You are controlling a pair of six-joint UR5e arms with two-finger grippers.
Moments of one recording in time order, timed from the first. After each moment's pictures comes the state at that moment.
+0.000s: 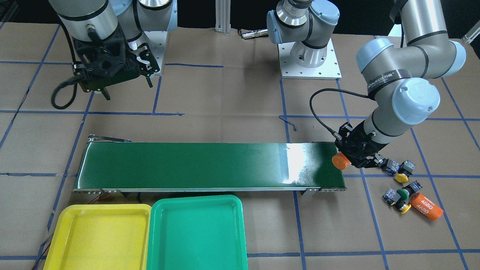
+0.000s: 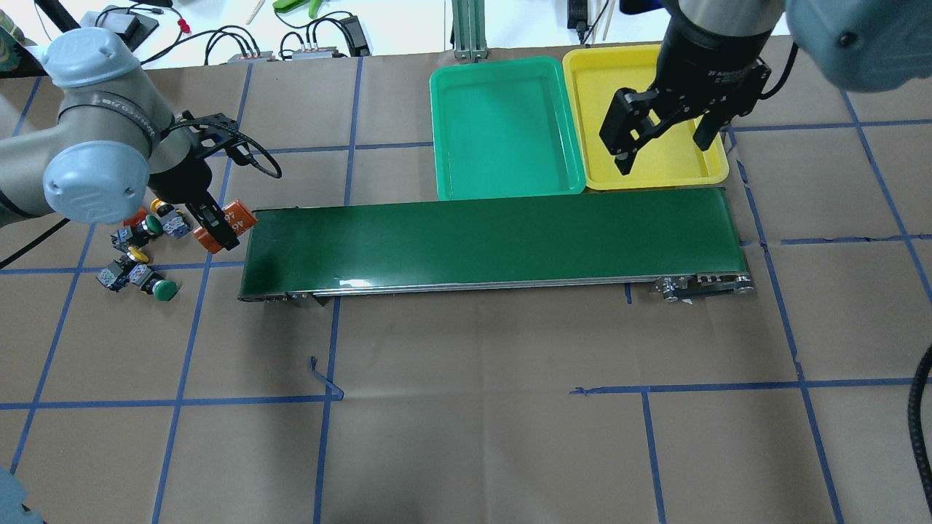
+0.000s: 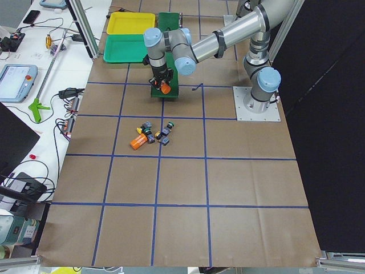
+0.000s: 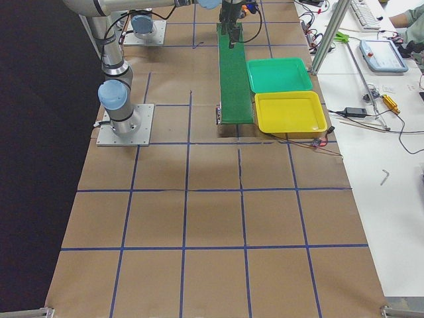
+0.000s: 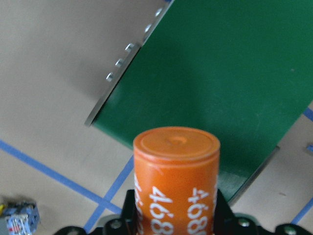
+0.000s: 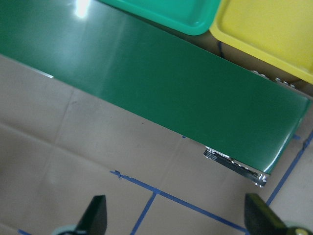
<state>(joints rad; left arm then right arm) -1.37 -1.82 -1.78 -1.21 1.63 1.22 1.68 -1.51 1.47 -1.47 -1.56 -0.42</state>
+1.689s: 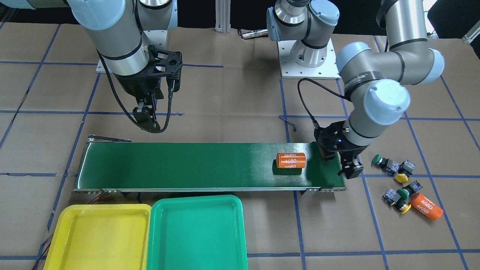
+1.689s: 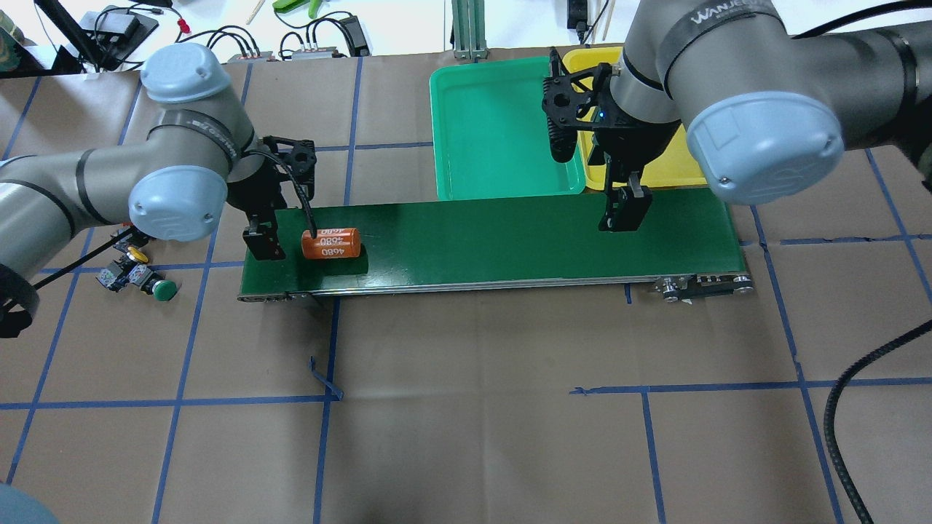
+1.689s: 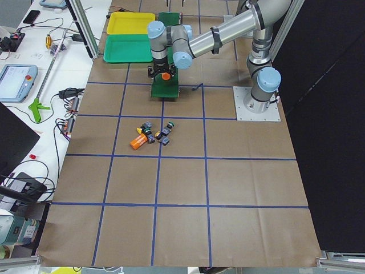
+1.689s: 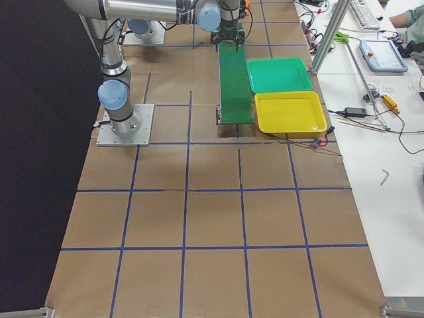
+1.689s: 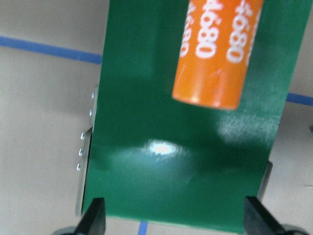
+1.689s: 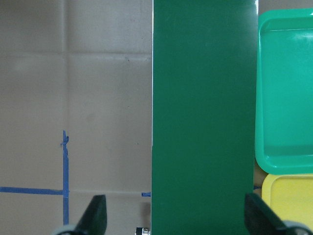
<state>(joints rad) -1.38 -1.83 -1.81 -1.12 1.63 1.48 1.70 -1.50 1.67 -1.74 -1.47 -1.47</state>
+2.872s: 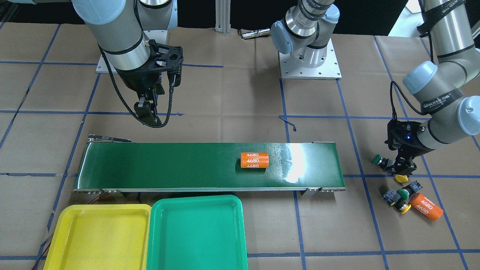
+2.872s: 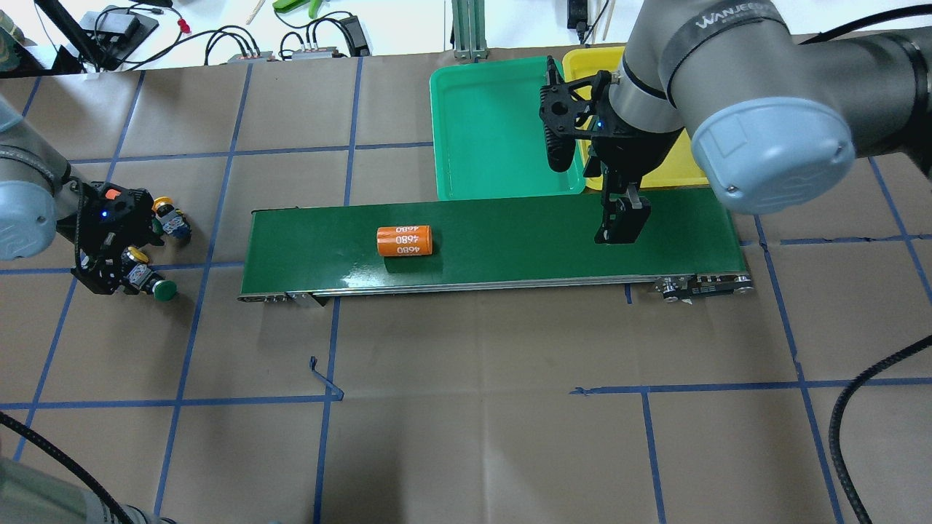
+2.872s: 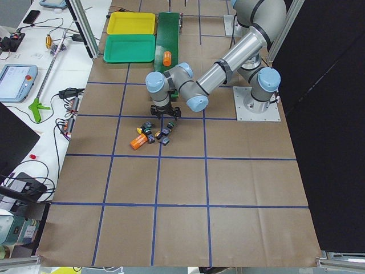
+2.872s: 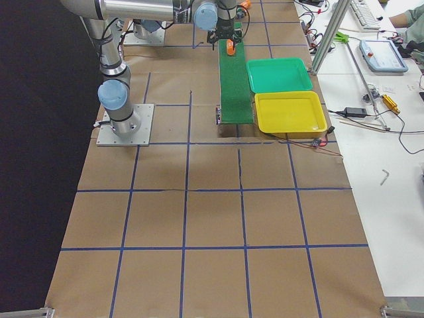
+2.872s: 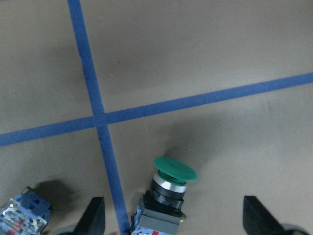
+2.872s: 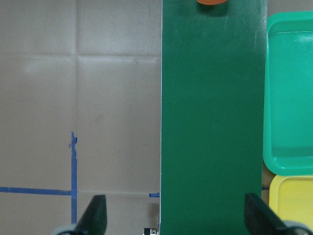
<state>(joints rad) -1.01 -1.92 -1.84 -1.10 1.60 2.33 1.70 -1.53 1.68 -1.73 -1.47 -1.46</state>
